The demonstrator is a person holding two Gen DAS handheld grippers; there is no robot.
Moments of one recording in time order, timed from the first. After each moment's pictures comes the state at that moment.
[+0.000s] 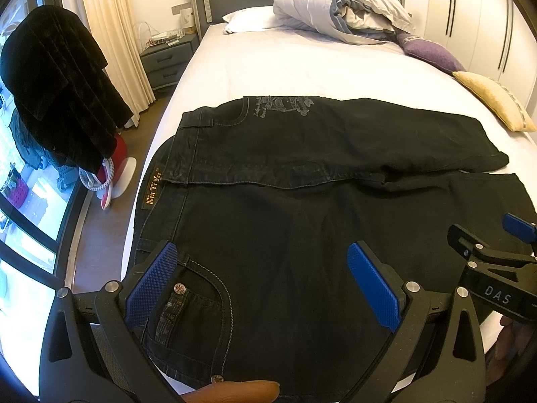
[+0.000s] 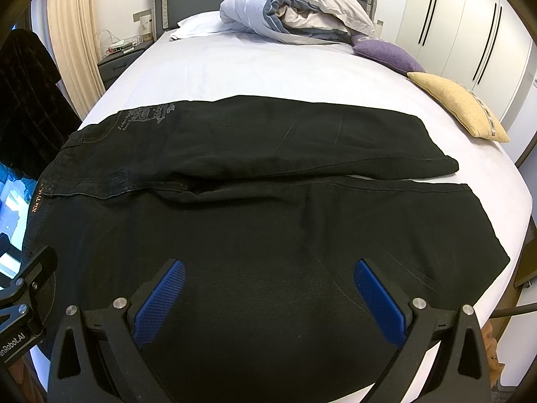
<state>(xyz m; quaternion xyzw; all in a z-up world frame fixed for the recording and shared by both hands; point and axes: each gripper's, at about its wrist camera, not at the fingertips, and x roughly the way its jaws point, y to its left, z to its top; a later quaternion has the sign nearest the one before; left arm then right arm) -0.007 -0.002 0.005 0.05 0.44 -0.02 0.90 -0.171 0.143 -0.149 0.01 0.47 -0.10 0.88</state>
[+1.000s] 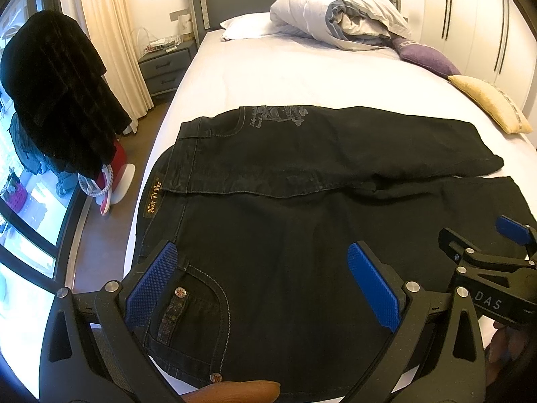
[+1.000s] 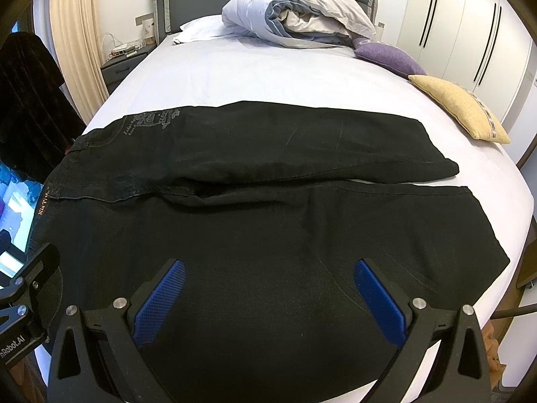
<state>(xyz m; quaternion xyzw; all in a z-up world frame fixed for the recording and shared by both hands) -0.013 -0.007 0.019 0.05 0.43 -0.03 0.90 -0.173 0.149 -0.141 0.01 0.46 -0.09 0.88</state>
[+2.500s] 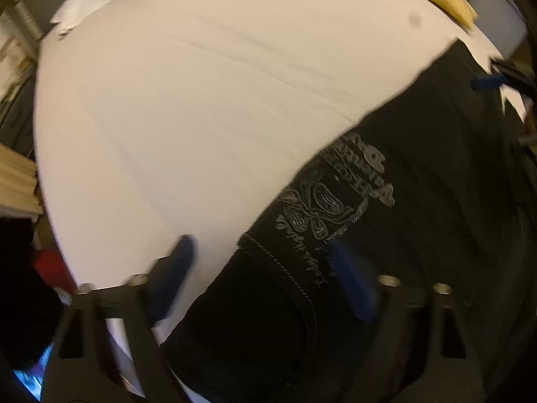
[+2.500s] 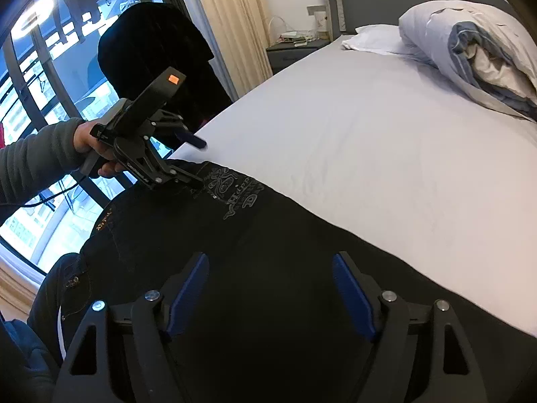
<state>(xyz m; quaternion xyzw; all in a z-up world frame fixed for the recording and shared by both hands) 0.342 0.009 -0.048 0.23 0.57 -0.31 0.73 0.076 0.087 -0.141 -0.03 0.44 0.34 0.83</state>
